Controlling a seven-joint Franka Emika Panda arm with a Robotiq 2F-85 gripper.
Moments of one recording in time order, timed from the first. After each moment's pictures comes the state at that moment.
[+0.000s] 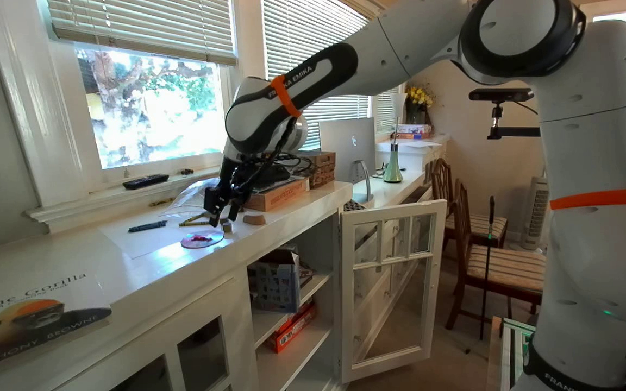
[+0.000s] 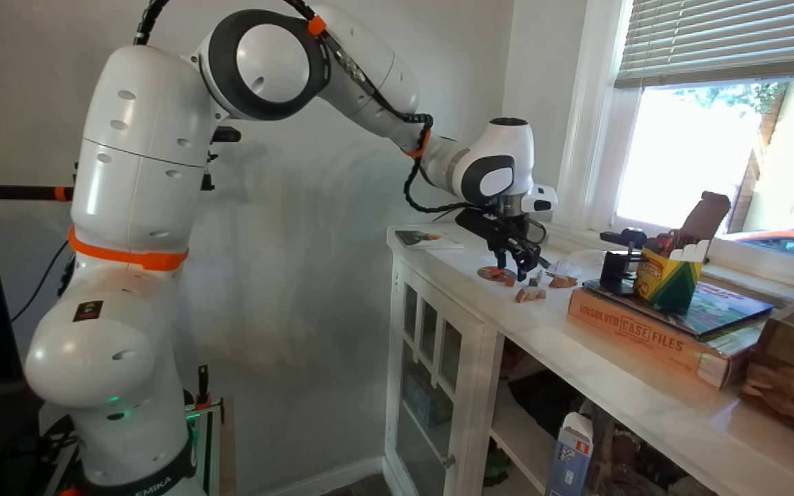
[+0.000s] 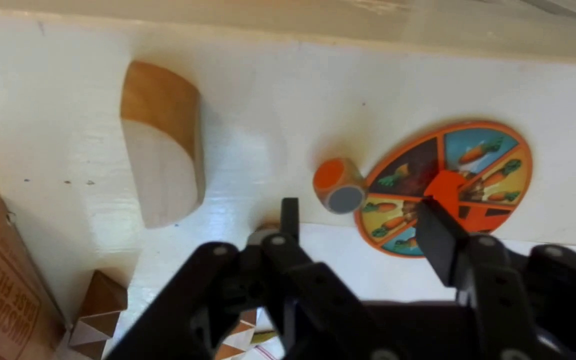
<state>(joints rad) 0.04 0.25 0.10 -1.84 0.12 2.45 -0.07</state>
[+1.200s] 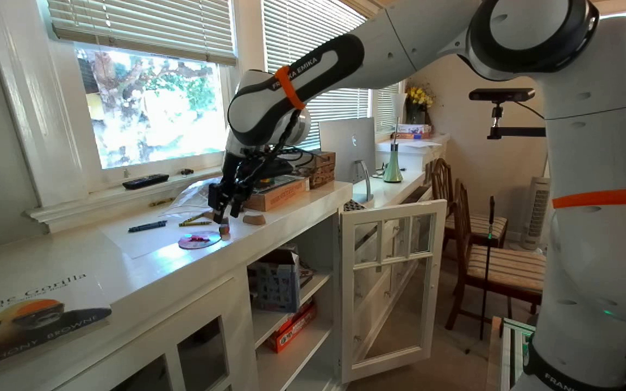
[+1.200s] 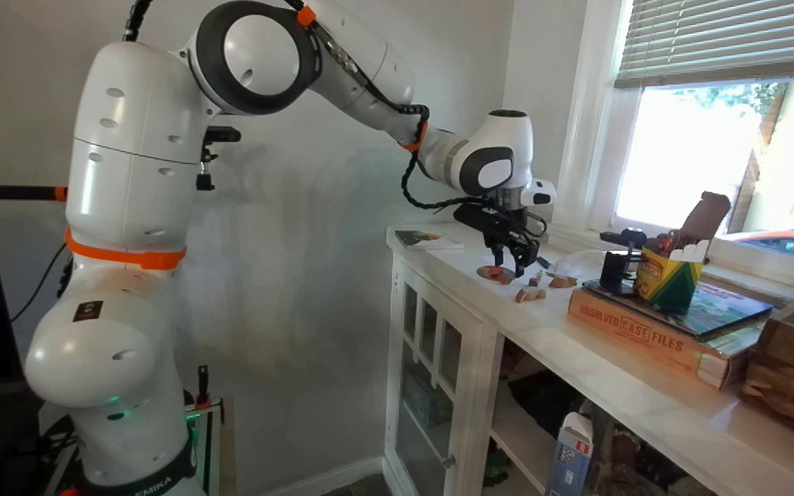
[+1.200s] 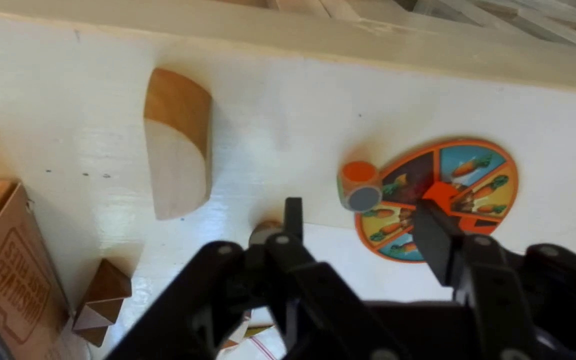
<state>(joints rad) 0.04 0.21 0.10 -1.85 0.12 2.40 -0.11</state>
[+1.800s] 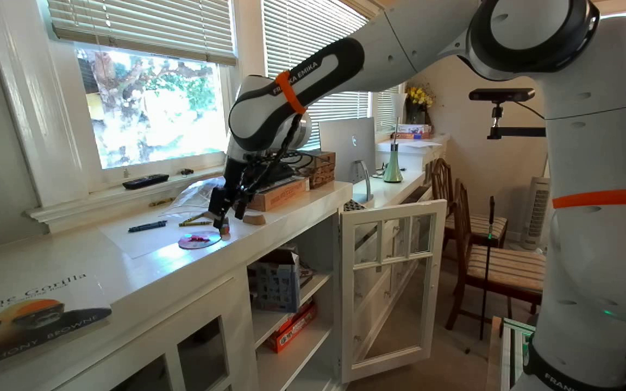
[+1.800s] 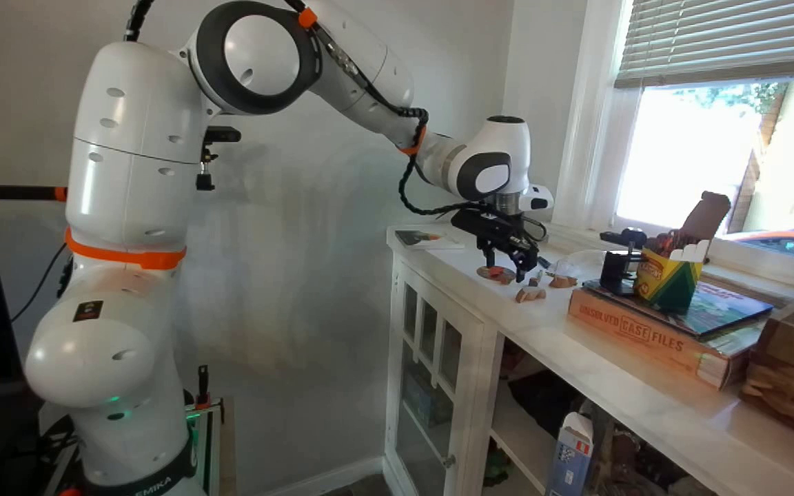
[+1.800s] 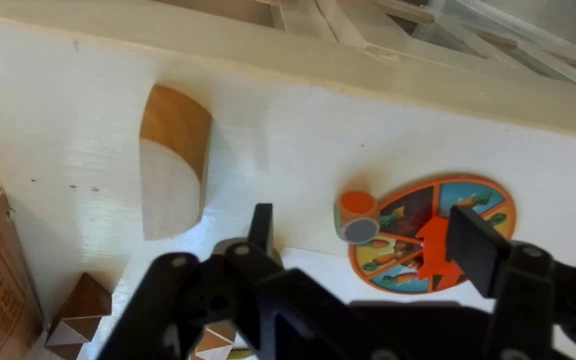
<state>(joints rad) 0.04 0.21 0.10 -1.87 0.12 2.41 -0.18</state>
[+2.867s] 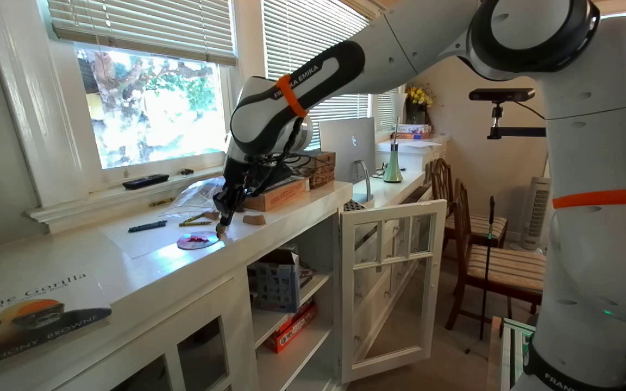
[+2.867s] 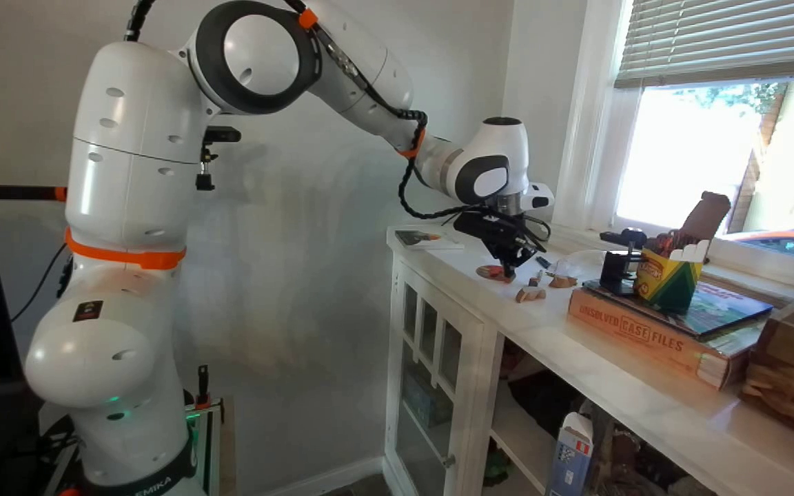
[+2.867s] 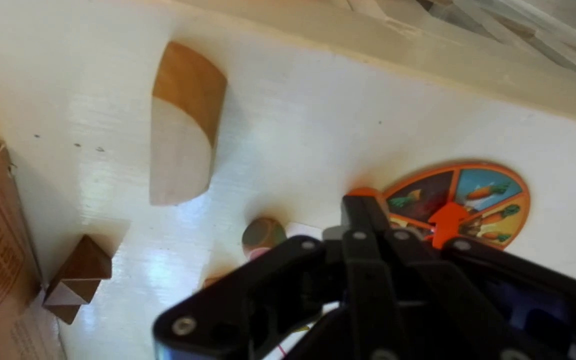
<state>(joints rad) 0.04 0.21 0.10 -1.89 0.12 2.48 -0.25</state>
